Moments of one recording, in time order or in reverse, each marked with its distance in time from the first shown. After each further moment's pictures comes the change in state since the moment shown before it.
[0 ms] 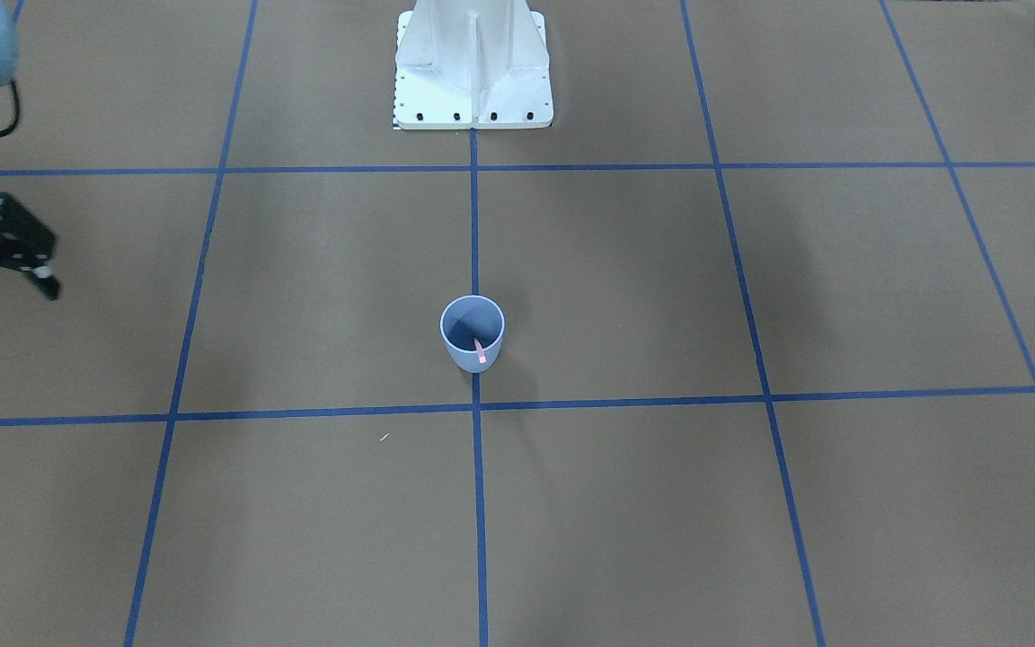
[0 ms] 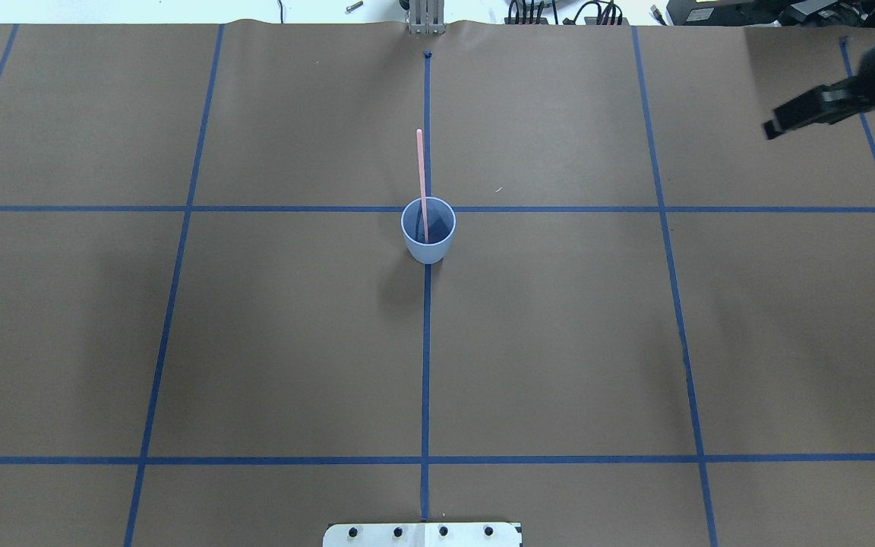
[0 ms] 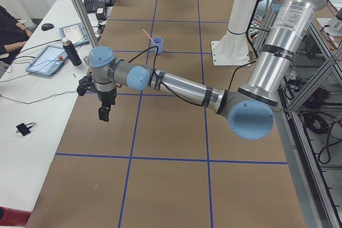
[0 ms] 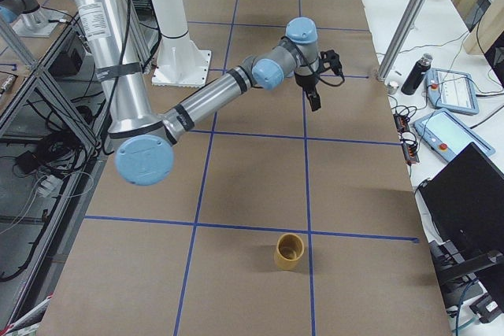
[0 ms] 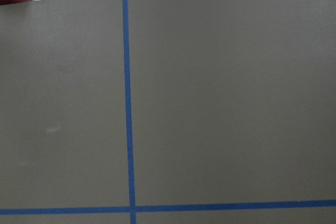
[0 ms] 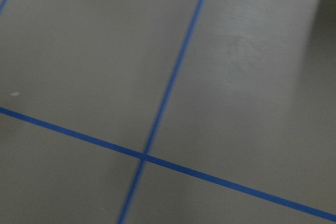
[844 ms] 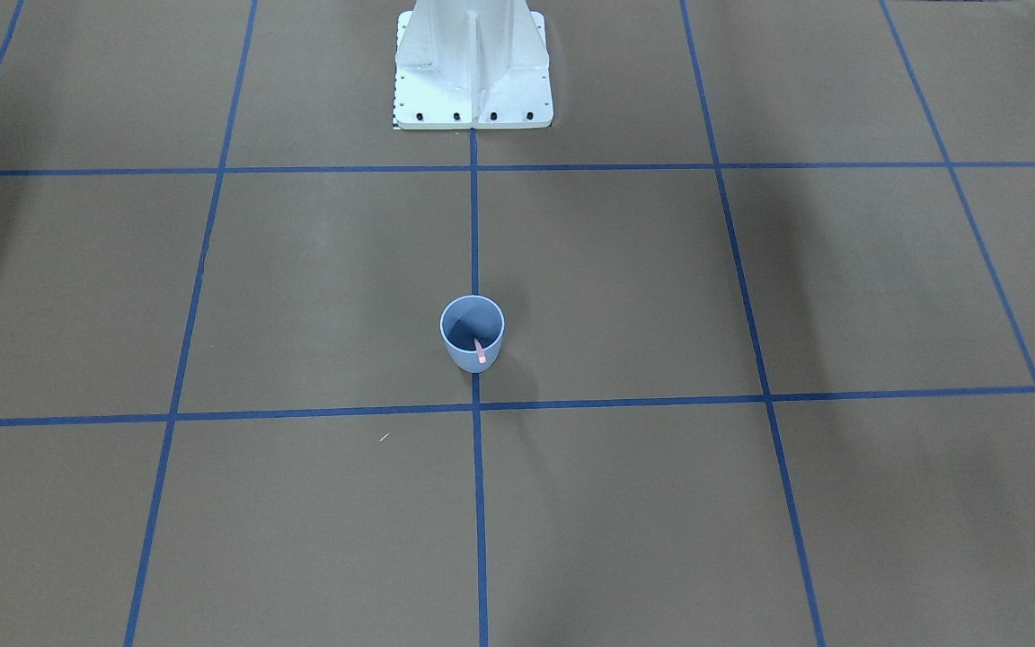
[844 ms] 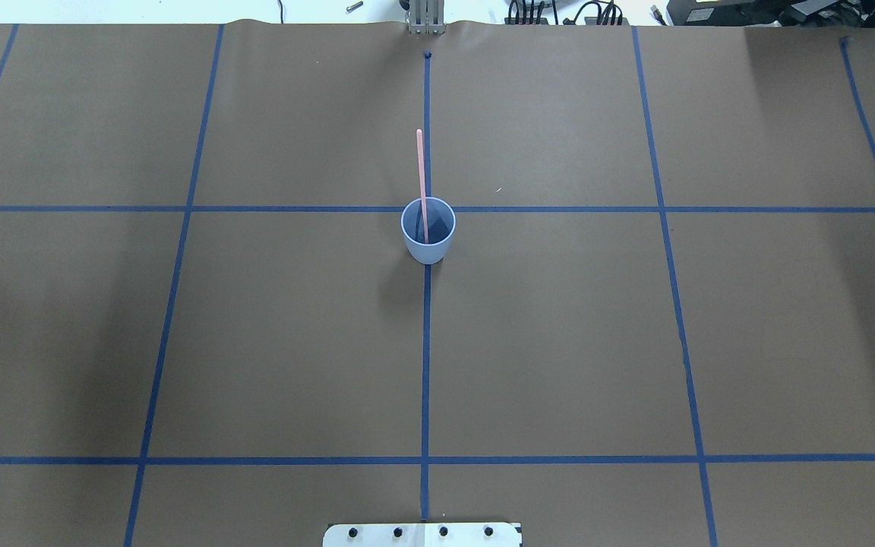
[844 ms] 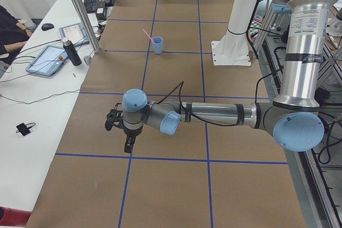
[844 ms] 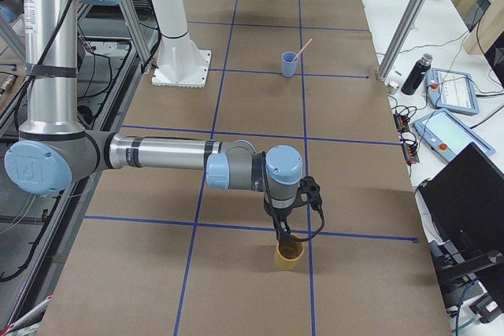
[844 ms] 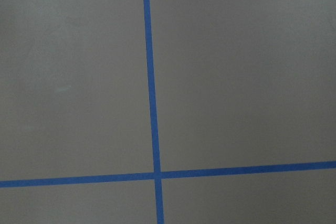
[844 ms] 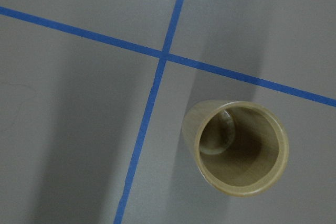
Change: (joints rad) left arm -0.028 0.254 0.000 -0.291 -0.054 0.013; right arm 0.332 -0.241 -0.260 -0.123 0.019 -0.615
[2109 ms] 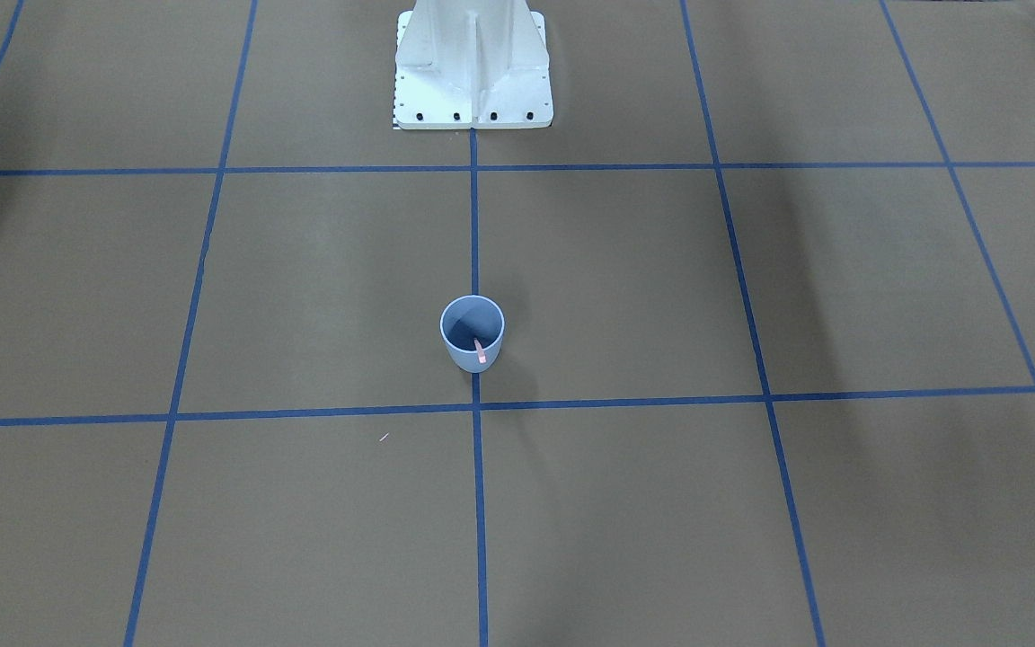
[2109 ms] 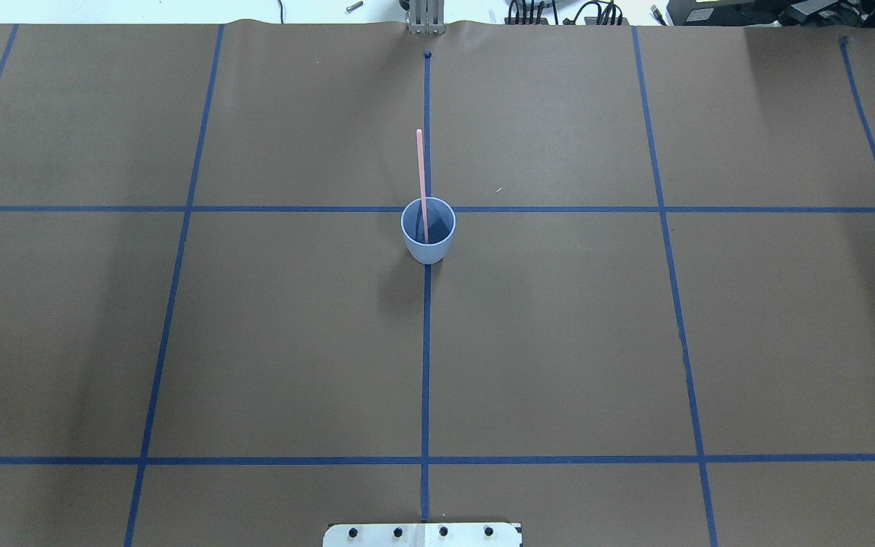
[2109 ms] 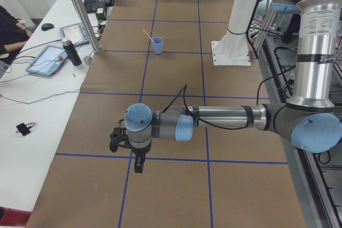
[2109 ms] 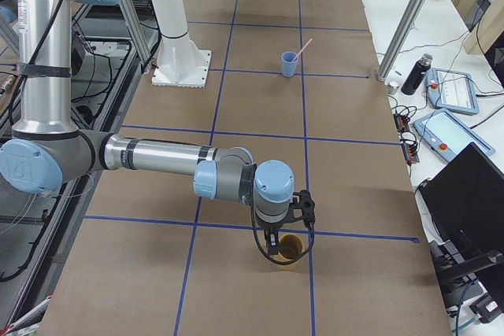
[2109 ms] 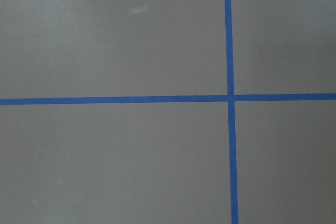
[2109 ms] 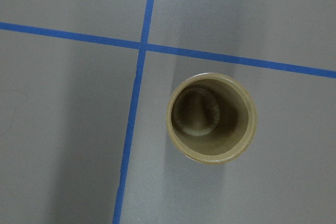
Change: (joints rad) left arm -0.144 0.031 -0.032 0.275 -0.033 0.209; right arm 0.076 -0.010 -0.015 -0.043 0.046 0.011
